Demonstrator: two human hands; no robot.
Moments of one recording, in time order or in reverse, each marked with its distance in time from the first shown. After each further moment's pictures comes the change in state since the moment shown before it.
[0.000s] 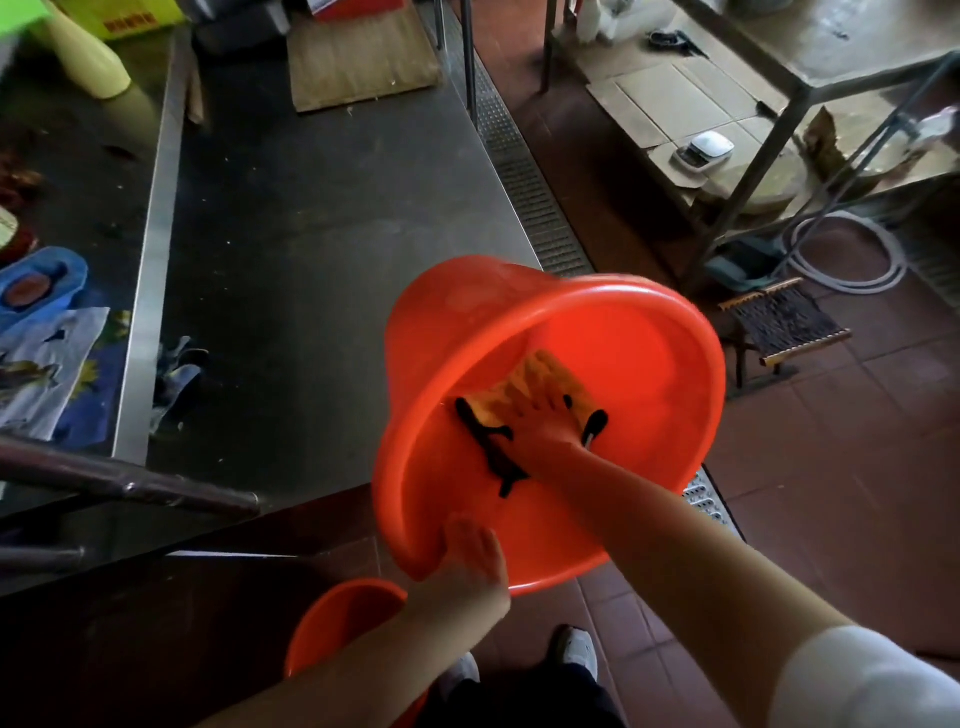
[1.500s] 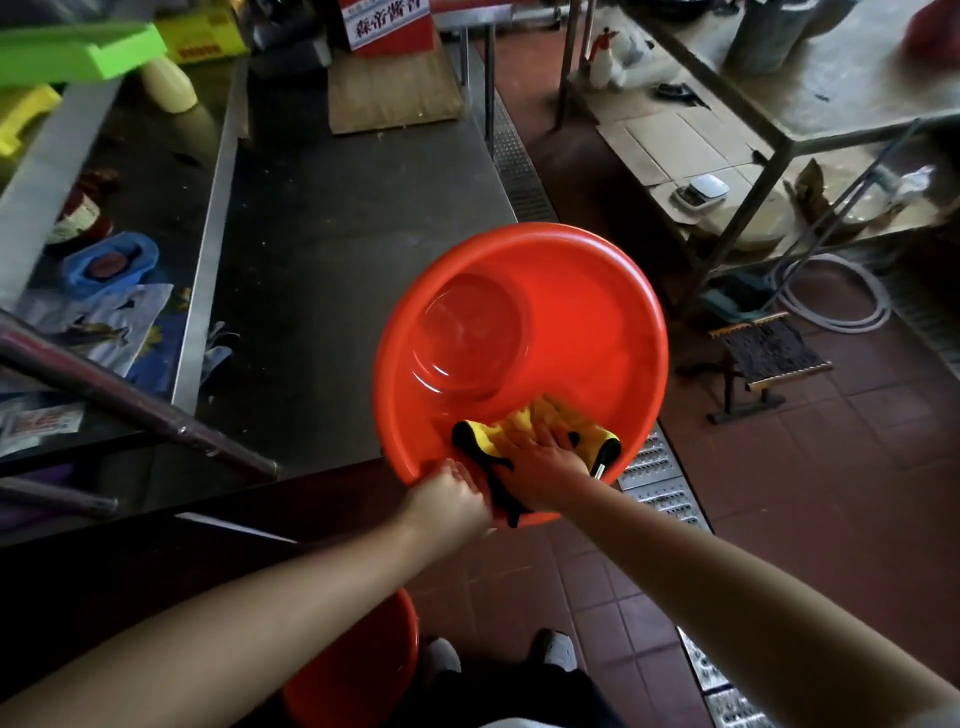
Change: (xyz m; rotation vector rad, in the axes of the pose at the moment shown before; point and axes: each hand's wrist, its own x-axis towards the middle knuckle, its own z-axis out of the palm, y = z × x) left_hand 0.004 -0.020 -0.017 0.181 0.218 0.036; right_hand -0.107 -0.026 -0.020 0.084 -0.105 -0.003
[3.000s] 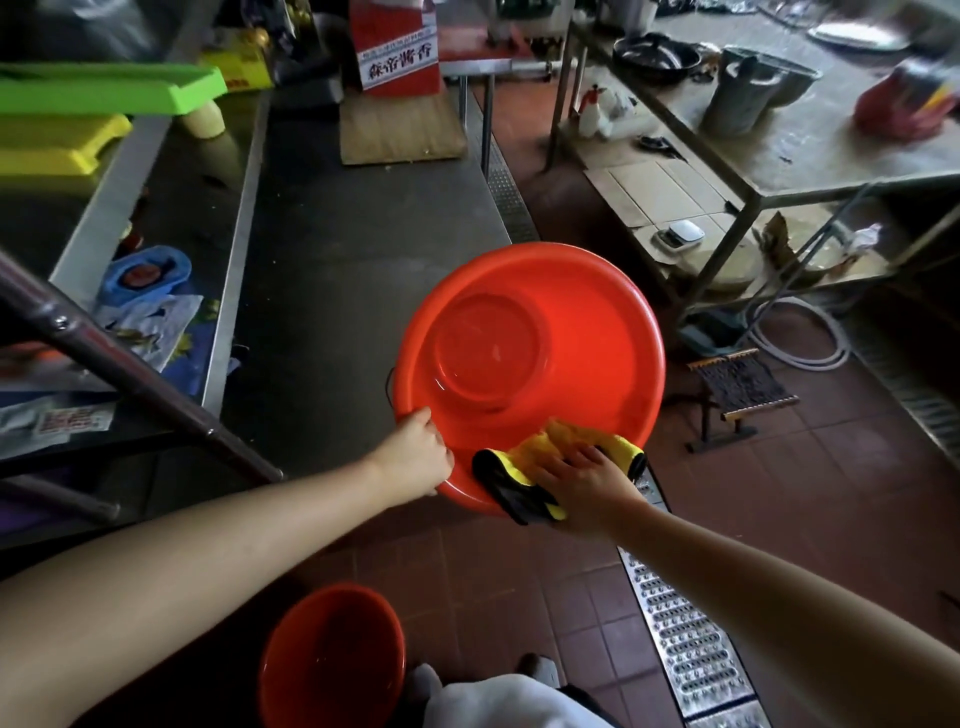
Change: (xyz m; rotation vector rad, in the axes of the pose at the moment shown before) left_hand -0.017 -0.089 -0.006 0.109 -0.027 0.161; right_hand -0.077 0.025 -0.036 -0.508 0.157 -0.228
